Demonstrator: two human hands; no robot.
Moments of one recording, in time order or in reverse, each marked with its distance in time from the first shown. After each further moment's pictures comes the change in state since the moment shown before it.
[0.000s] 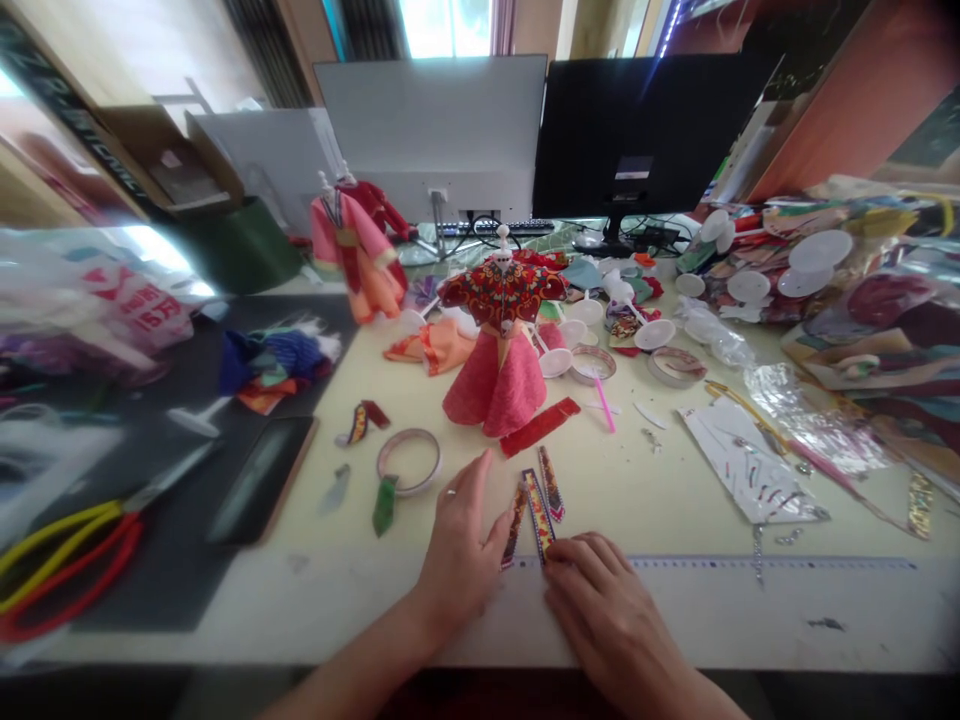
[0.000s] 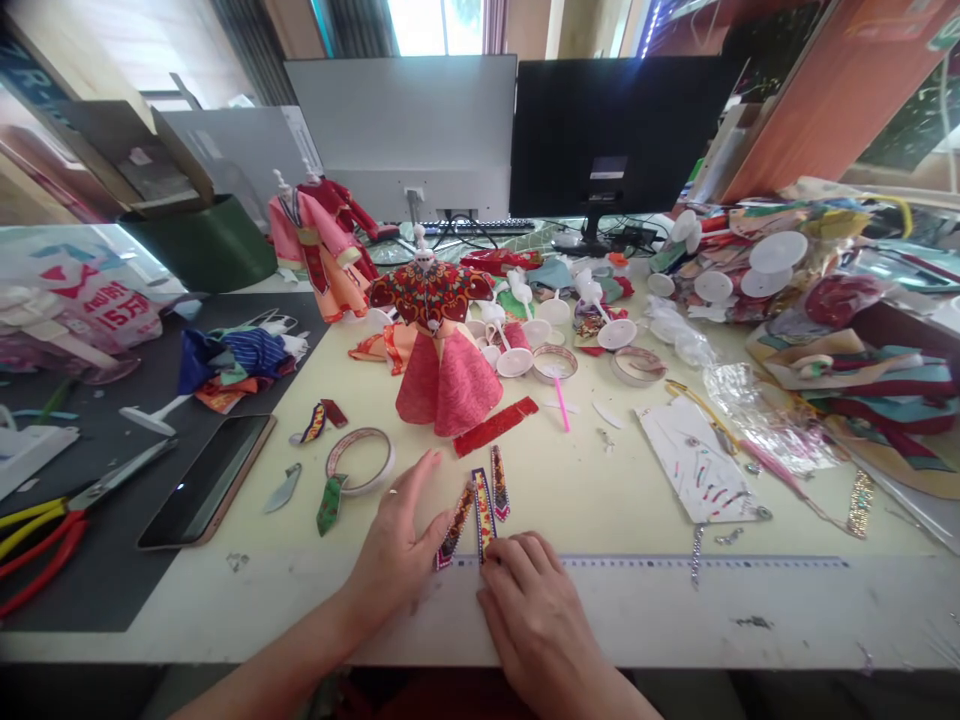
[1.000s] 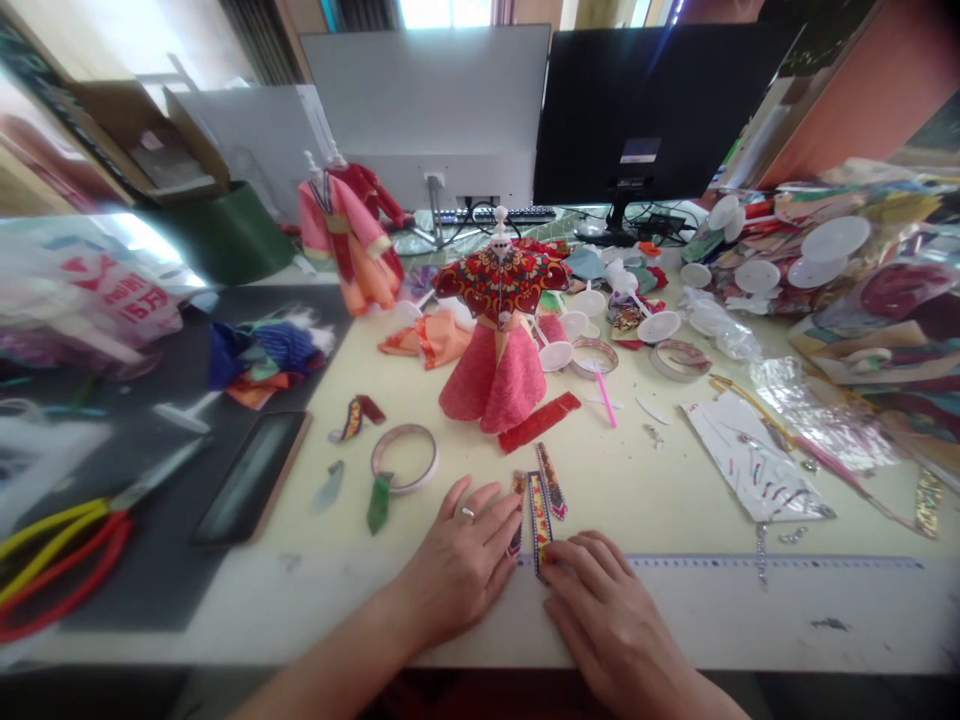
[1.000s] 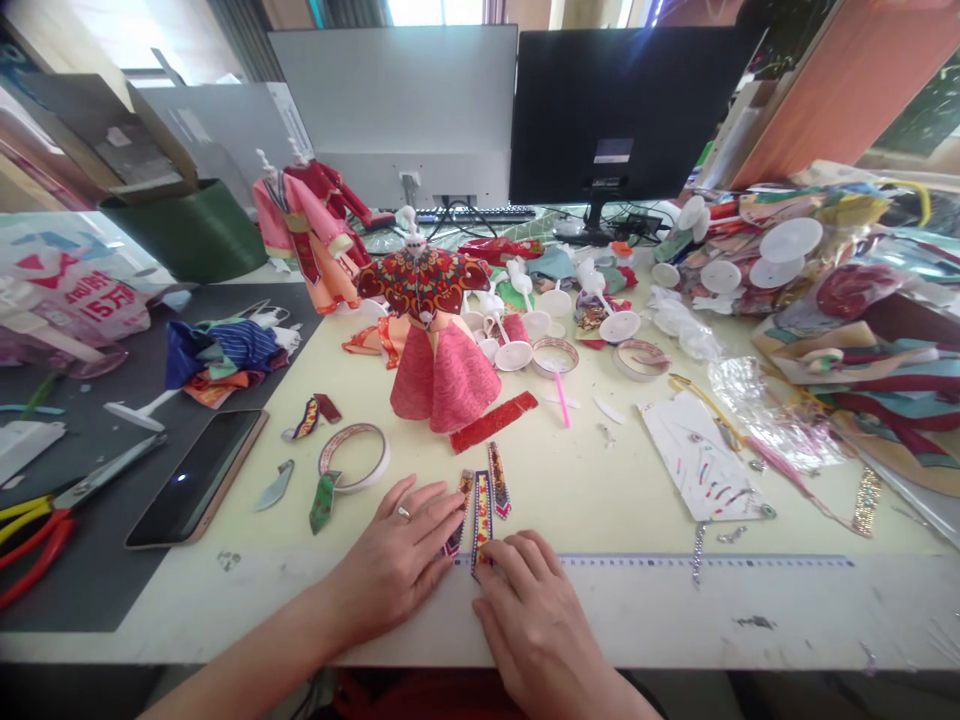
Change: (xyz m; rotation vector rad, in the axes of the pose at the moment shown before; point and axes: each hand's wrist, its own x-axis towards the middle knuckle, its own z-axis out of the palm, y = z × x) left_hand -0.003 -0.003 -0.019 0.371 -0.318 0.540; right_hand 0.000 0.000 -0.006 -0.033 -0.033 -0.041
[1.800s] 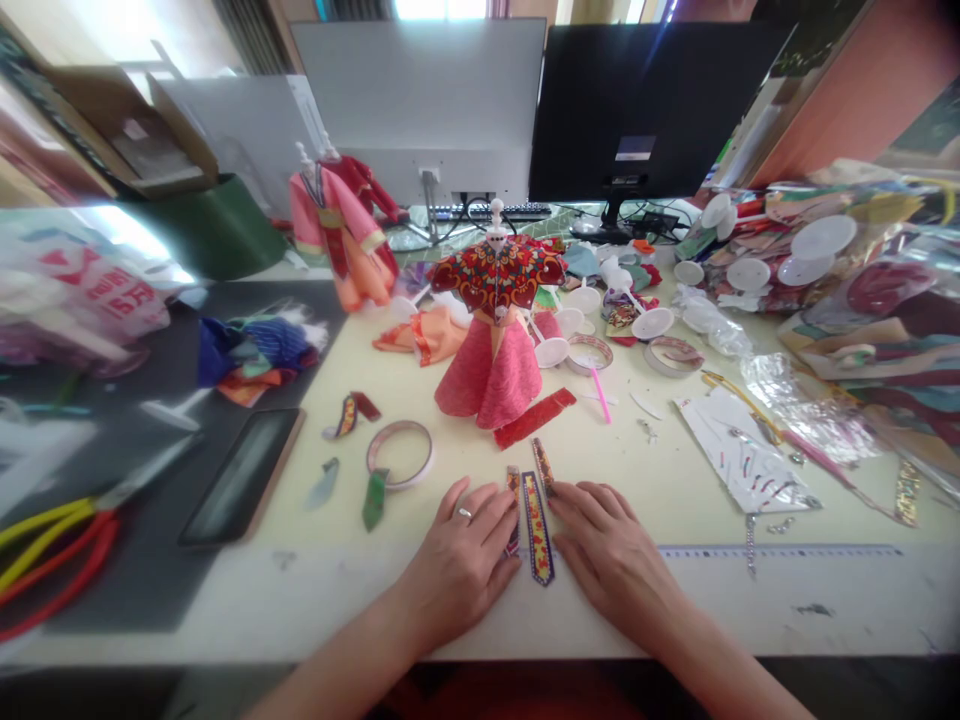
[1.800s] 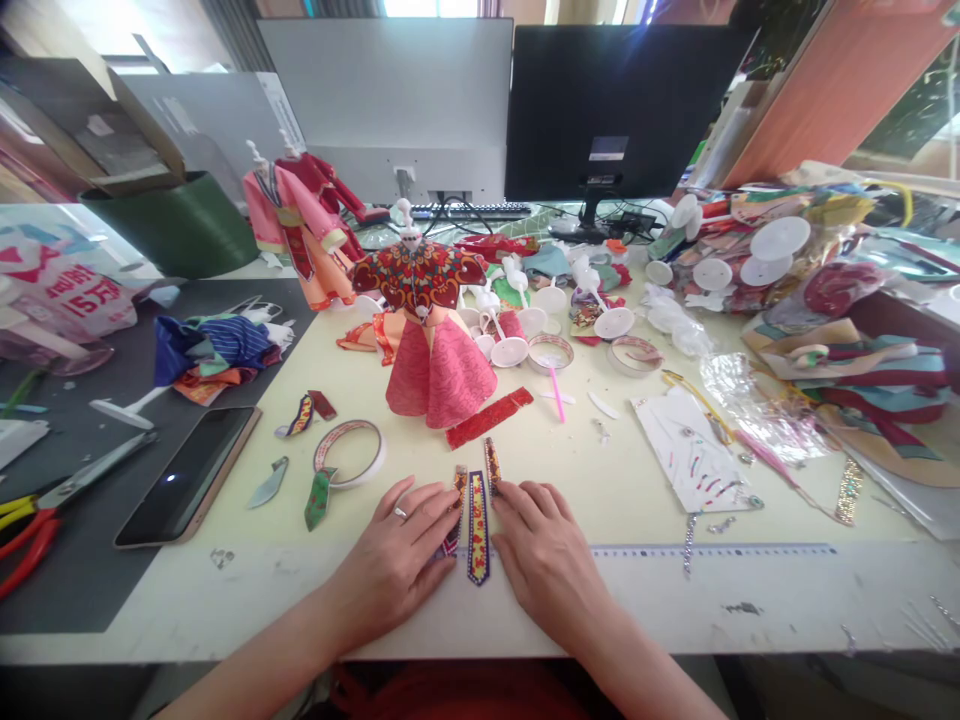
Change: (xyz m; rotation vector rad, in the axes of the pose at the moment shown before) left_hand -0.002 0.006 0.006 -0.023 0.052 -0.039; right_hand 0.018 0.031 -0.009 -0.200 -0.019 0.053
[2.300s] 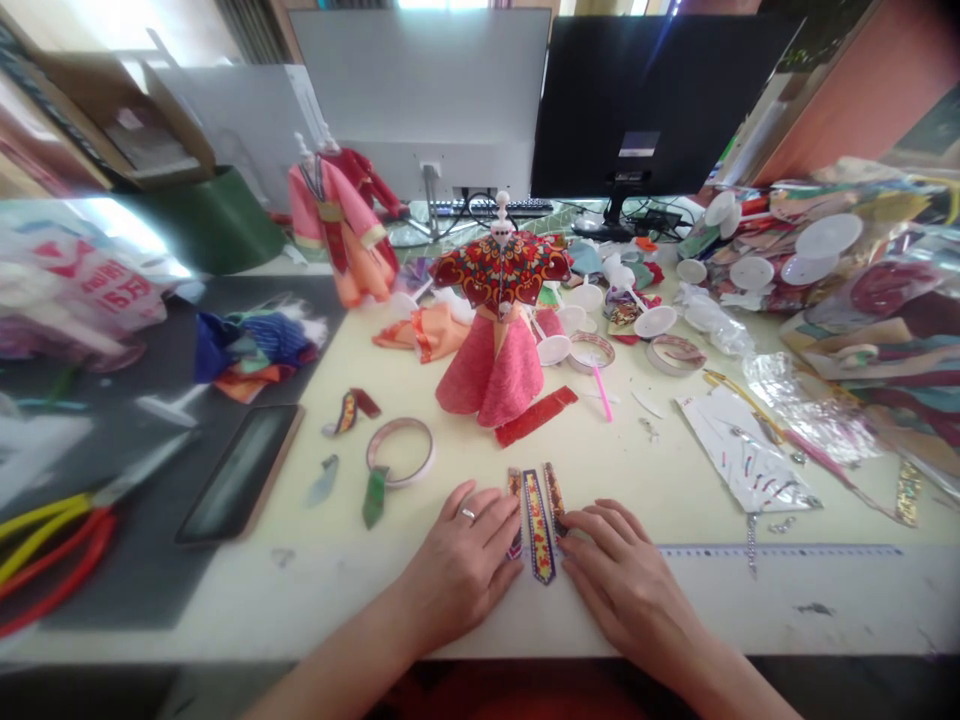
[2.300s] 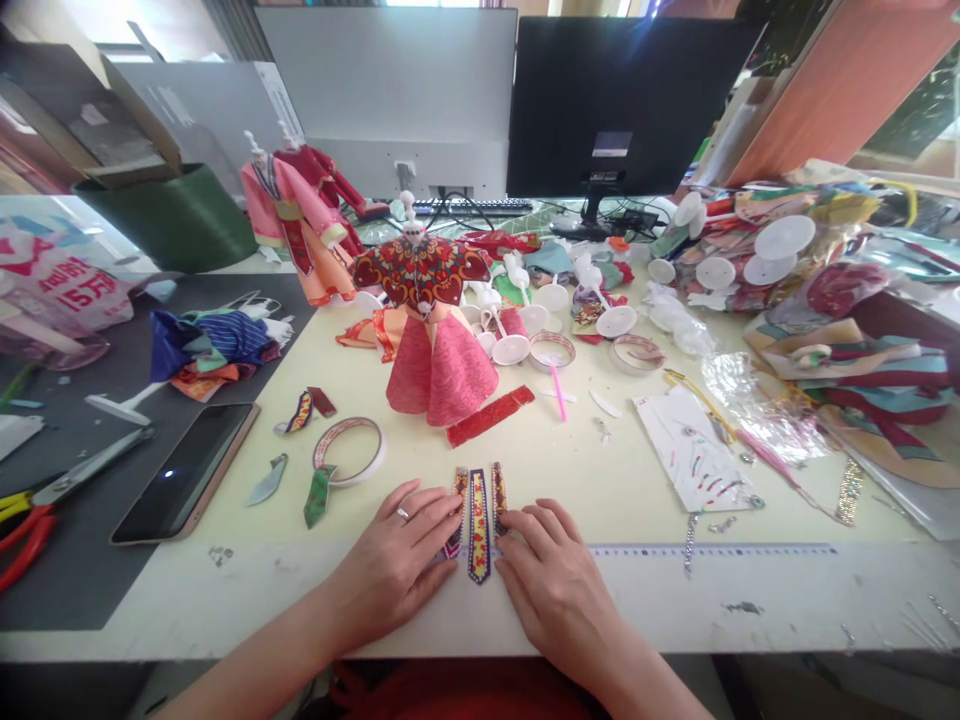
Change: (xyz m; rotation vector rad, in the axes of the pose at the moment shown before) left_hand 0.001 -0.001 -0.002 -0.040 -0.011 0.034; right_hand -0.014 -0.006 -0.006 0.069 0.028 -0.062
